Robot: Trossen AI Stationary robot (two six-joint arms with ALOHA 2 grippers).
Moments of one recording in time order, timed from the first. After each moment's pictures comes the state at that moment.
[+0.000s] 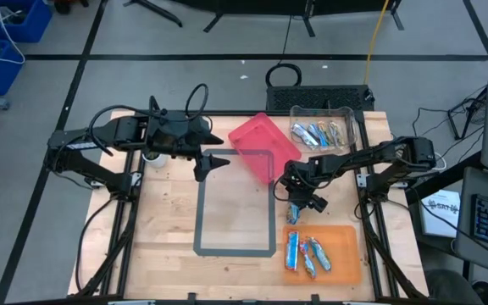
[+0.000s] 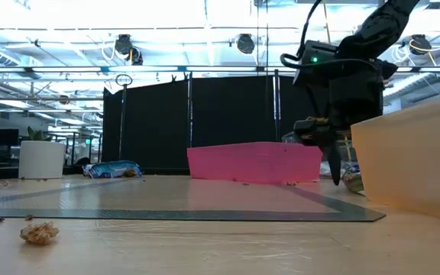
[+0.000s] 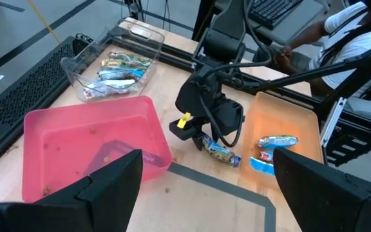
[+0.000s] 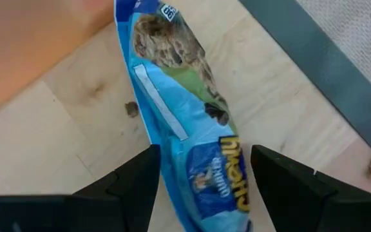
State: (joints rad) left arm 0.02 1.32 1.55 -0.75 -0.07 -0.32; right arm -0.11 1.54 0.68 -0.40 -0.39 -0.92
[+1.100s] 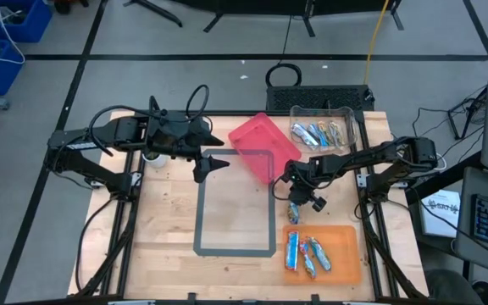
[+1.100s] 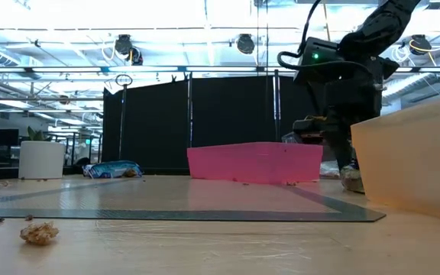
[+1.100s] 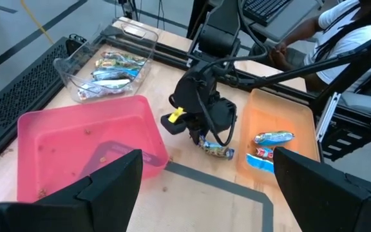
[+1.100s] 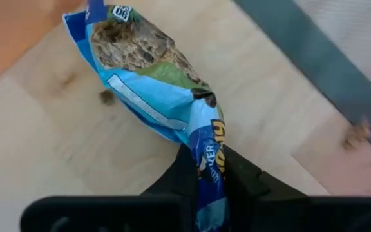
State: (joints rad) left arm 0.02 1.32 1.55 -0.75 -0.05 -0.31; right arm -0.11 1.52 0.68 -0.39 -0.30 -0.84
